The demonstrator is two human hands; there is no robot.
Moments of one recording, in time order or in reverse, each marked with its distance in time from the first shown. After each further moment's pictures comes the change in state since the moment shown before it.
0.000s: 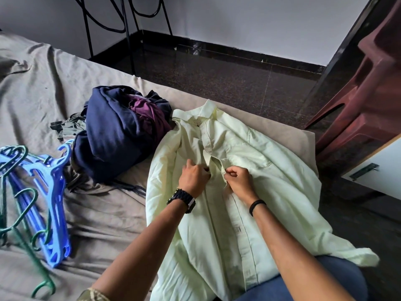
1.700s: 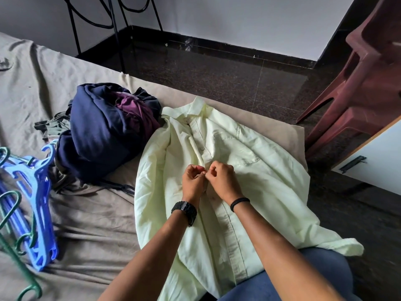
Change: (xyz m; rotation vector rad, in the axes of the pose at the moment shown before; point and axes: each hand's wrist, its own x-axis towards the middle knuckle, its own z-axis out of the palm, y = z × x) left_hand -0.018 0.025 0.037 -1.162 0.100 -0.346; right_hand -0.013 -0.015 0.002 -0.302 -0.017 -0.277
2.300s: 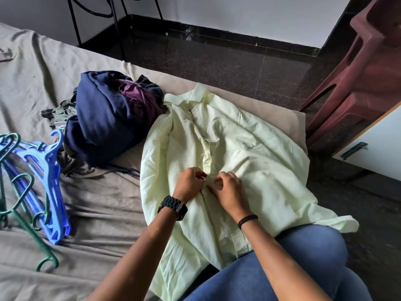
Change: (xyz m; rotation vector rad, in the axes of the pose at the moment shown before) left_hand -0.041 0.005 -0.039 0.833 -0.181 0.205; right_hand -0.079 0.021 0.010 -0.048 0.038 -0.001
